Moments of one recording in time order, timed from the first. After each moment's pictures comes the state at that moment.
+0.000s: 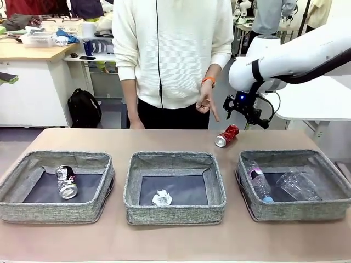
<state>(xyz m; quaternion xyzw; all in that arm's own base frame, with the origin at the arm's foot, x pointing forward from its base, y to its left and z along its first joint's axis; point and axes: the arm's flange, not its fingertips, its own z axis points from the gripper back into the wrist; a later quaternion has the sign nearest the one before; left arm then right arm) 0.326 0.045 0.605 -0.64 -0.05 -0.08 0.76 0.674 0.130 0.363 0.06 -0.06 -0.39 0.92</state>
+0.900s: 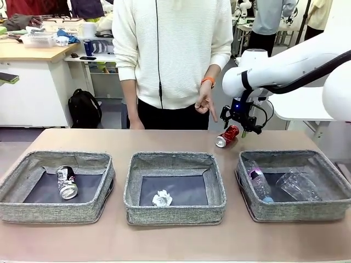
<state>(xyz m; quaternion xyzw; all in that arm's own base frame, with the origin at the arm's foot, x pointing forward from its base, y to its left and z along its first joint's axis) 0.326 0.045 0.605 -0.64 -0.05 -0.08 0.76 0.700 0.133 0.327 0.03 -0.02 -0.39 0.92</state>
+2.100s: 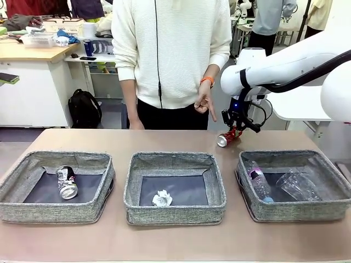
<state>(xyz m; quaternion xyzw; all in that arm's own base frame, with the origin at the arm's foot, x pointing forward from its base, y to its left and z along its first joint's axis) 0.326 0.045 0.605 -0.64 -0.05 -0.08 0.76 0.699 0.139 0.330 0.02 -0.01 -0.37 0.93</state>
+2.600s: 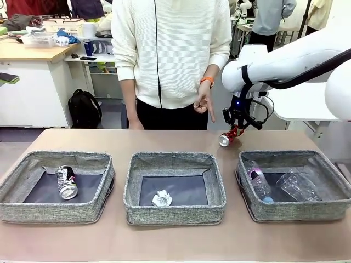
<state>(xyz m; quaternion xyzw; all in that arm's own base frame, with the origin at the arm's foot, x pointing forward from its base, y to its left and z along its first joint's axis) 0.326 0.046 0.605 -0.64 -0.05 -0.08 0.76 0.689 0.135 0.358 0.01 0.00 -0.35 0.94</state>
